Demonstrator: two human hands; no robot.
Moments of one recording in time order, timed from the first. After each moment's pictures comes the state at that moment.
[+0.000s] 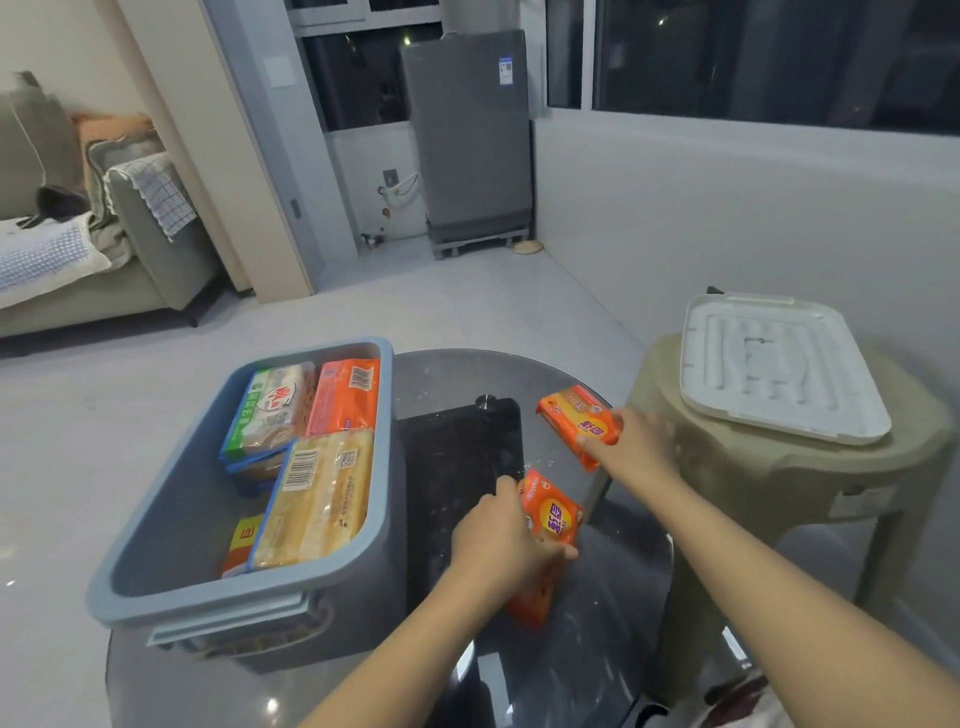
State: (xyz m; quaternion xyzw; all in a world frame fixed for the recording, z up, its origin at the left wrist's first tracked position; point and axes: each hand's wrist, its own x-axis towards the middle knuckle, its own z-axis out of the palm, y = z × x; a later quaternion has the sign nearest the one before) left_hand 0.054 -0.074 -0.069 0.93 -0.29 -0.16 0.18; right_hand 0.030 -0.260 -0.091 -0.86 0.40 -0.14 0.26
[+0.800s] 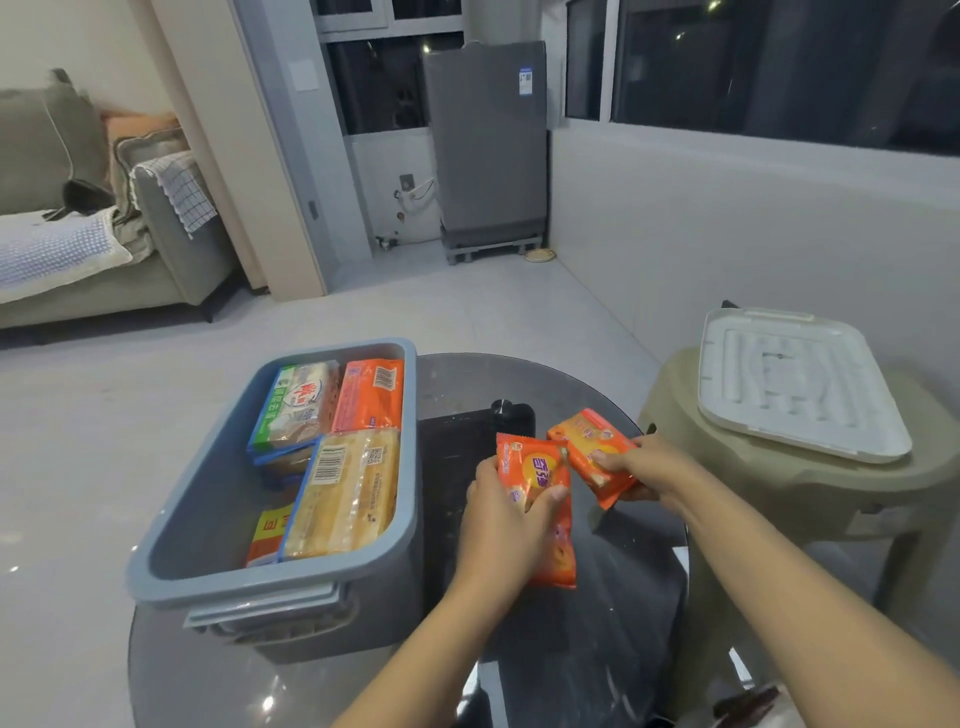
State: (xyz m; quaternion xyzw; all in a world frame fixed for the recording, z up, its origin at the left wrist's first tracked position) left_hand 0.048 -0.059 -0.050 0.84 -0.17 -0.13 0.50; right_hand 0.030 -0.256 -0.074 -0.67 0.40 -0.04 0.62
